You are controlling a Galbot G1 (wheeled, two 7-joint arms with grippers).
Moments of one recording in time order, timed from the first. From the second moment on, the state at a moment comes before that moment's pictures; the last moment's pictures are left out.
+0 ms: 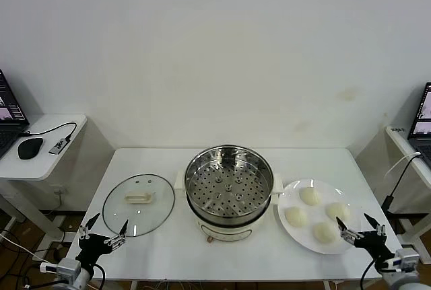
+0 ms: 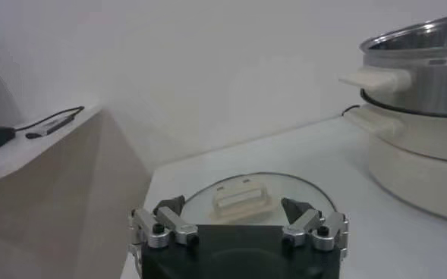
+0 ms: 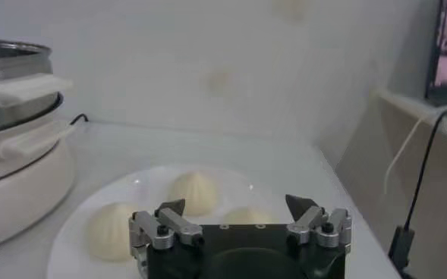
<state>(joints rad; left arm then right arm) 1.63 -1.28 -0.81 -1.98 -0.07 0.17 0.23 -1.59 0.93 0.87 1.86 0.38 -0.19 -0.20</state>
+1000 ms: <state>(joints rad) 1.69 -1.37 -0.86 -2.07 -0.04 0.17 0.23 -0.41 0.55 -0.08 1.46 -0.20 -0.16 -1.07</state>
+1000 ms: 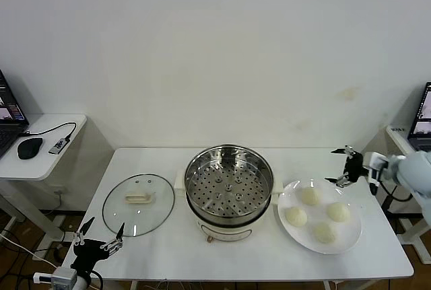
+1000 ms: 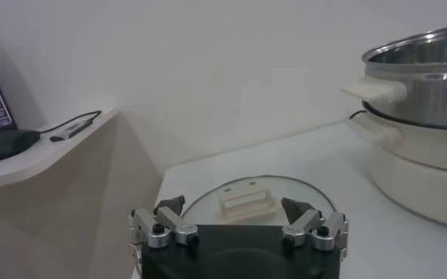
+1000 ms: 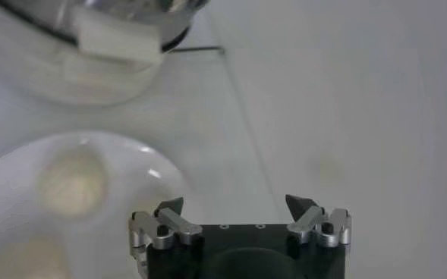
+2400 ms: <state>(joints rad) 1.71 -1.37 -0.85 -2.06 -0.02 0.17 0.25 -0.24 0.80 -0.39 1.08 -0.43 -0.09 -1.15</state>
